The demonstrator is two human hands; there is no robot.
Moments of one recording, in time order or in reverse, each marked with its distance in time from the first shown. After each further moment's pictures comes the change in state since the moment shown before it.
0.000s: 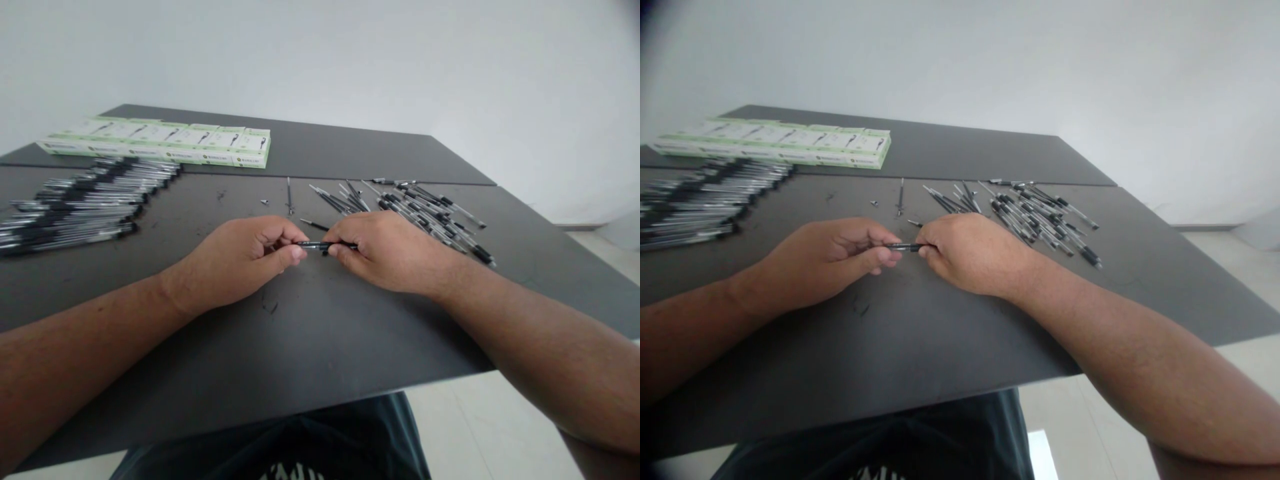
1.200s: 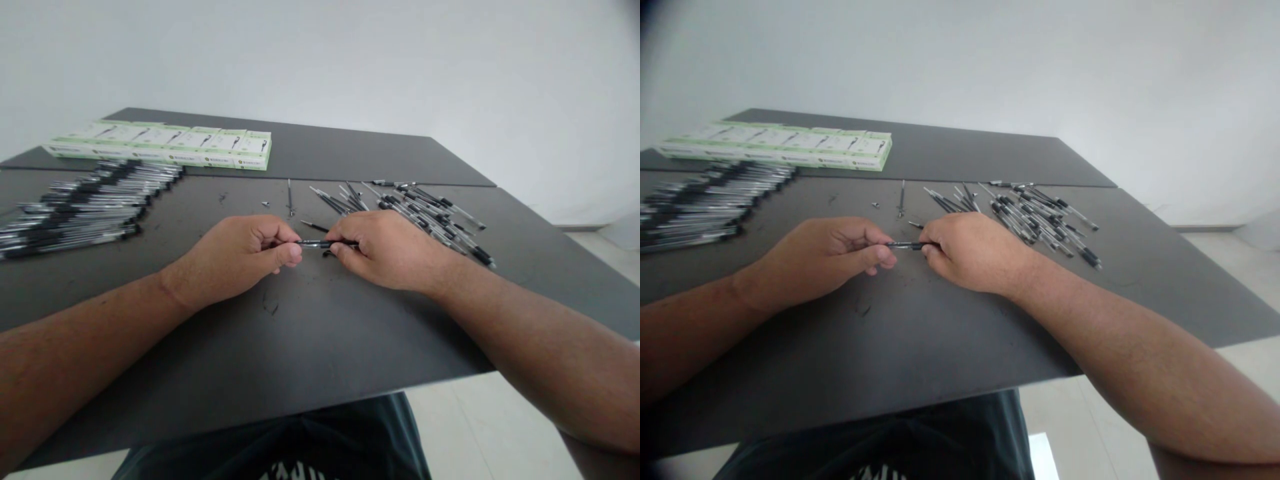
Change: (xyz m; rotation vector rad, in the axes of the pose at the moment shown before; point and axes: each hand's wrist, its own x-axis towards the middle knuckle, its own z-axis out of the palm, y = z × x) left_hand 0.003 -0.007 -0.003 -0.021 -0.023 -0.068; right_hand 0.000 0.004 0.003 -0.030 0.057 0.010
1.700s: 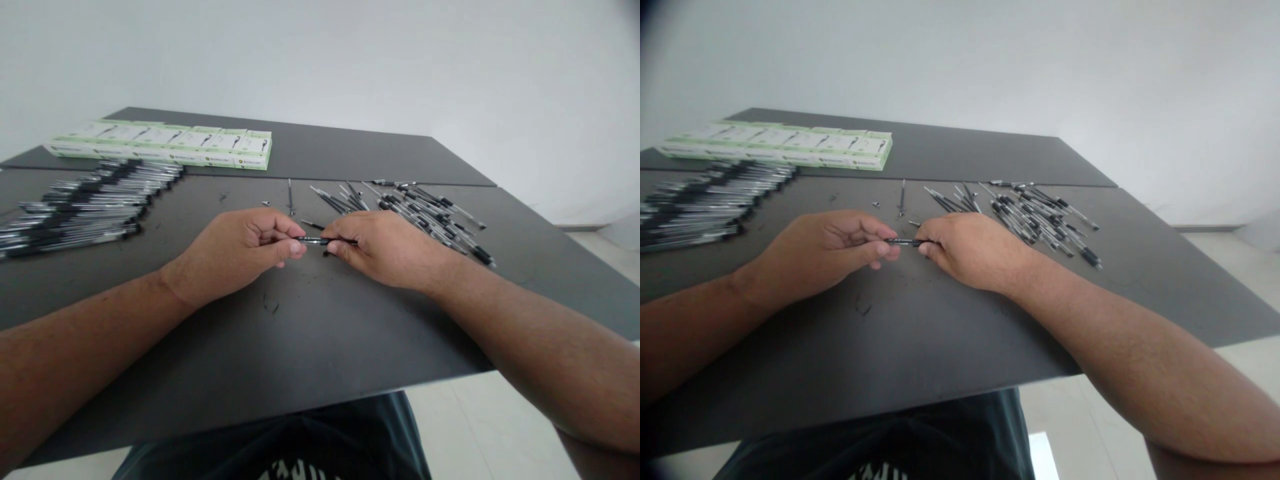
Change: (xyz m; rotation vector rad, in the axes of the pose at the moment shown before) left_hand 0.000 0.008 0.003 -0.138 0.071 -0.059; right_hand 0.000 0.006 0.003 0.041 -0.011 -0.014
